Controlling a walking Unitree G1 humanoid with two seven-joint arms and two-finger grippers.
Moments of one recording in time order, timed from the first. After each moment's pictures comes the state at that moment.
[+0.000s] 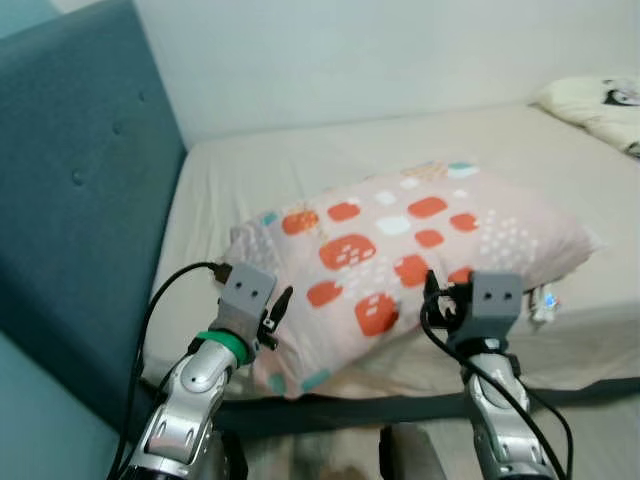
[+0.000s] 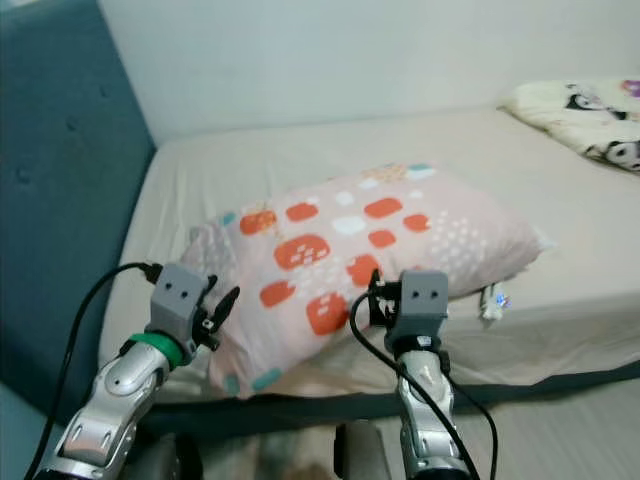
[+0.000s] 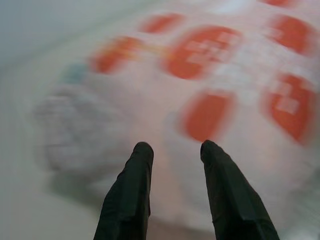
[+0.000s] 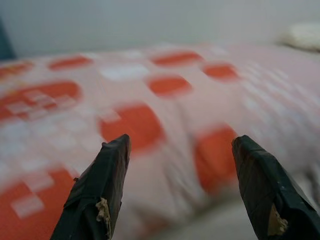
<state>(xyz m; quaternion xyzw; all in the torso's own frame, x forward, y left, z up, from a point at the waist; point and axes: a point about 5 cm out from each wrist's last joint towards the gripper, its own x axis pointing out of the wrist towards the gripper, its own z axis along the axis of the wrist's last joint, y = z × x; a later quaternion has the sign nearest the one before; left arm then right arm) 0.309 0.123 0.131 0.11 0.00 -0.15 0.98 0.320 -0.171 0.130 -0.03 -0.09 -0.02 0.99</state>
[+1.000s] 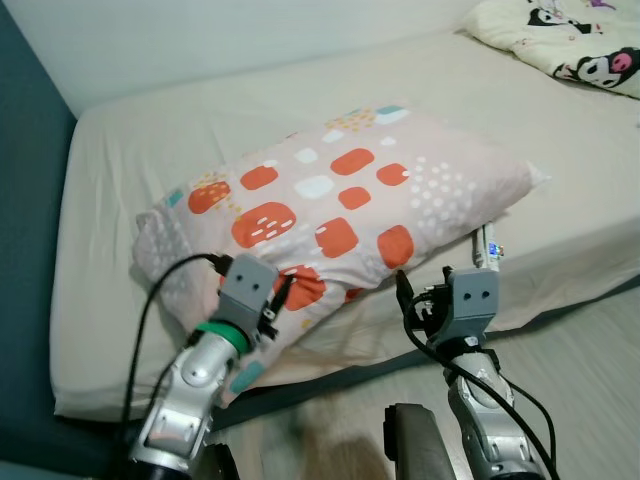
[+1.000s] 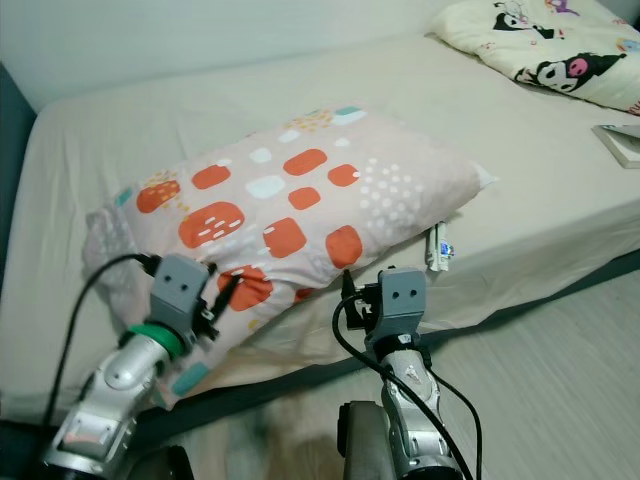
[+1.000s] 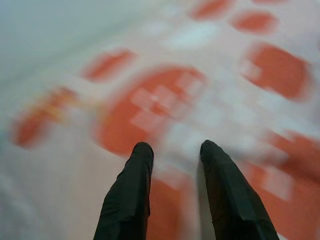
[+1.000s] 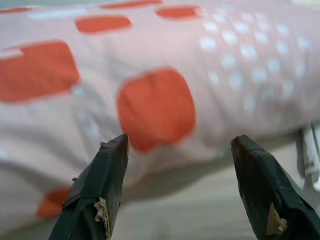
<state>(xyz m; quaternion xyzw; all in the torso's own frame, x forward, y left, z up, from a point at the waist) 0.323 0.135 0.190 0.15 -0.13 -0.11 0.97 0.321 -0.161 0.148 -0.04 -0.14 0.06 0.99</state>
